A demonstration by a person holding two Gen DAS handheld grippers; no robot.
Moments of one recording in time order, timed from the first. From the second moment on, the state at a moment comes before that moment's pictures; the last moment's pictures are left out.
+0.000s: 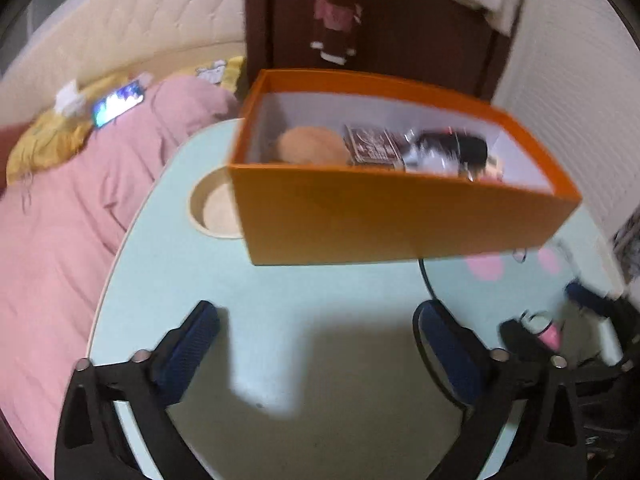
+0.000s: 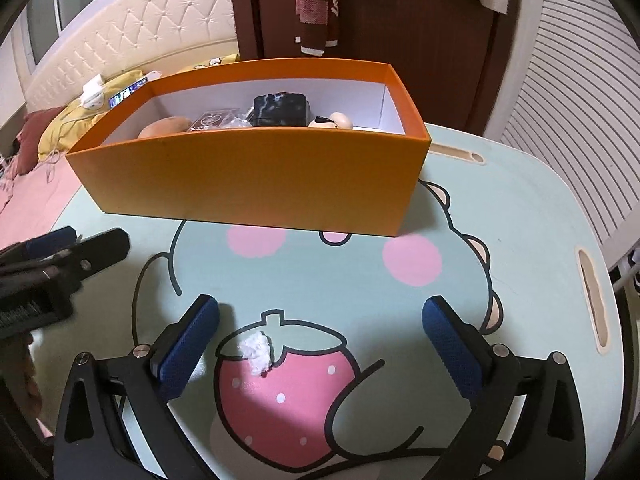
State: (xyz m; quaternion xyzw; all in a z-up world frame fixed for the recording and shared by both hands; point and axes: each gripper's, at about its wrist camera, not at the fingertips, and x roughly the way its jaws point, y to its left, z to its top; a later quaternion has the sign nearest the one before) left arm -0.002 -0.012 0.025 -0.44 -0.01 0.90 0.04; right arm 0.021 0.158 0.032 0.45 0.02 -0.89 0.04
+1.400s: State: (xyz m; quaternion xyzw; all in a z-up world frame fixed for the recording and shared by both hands) left arm -0.004 -0.012 0.031 -0.44 0.01 0.90 0.01; right arm 0.010 0.164 0.025 0.44 0.02 -0.90 0.04
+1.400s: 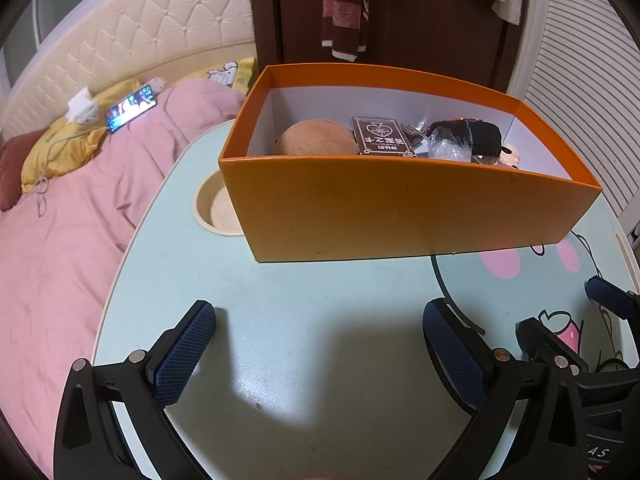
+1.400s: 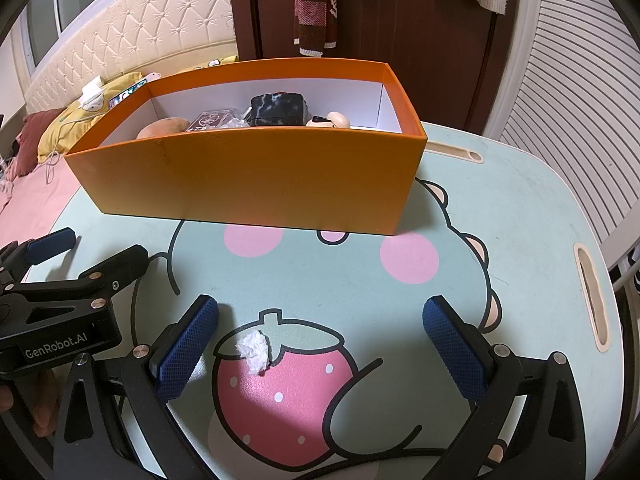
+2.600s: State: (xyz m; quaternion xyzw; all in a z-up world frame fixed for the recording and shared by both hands) left arm -0.008 -0.011 0.028 -0.44 0.00 0.90 0.01; right arm 0.012 0.163 0.026 0.44 0.02 -0.90 0.04
